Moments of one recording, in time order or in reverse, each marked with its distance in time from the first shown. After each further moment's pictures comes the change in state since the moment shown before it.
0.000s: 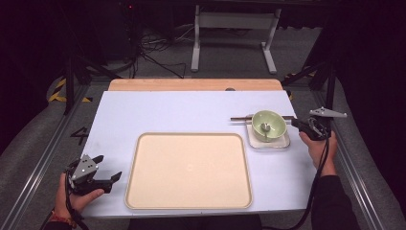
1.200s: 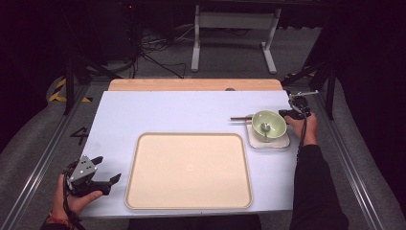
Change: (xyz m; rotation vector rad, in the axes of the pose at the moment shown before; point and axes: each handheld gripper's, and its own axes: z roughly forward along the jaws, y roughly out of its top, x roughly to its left) left arm -0.002 0.000 -0.004 0.002 -0.027 0.013; right arm -0.027 0.032 0.103 0.259 -0.007 0.068
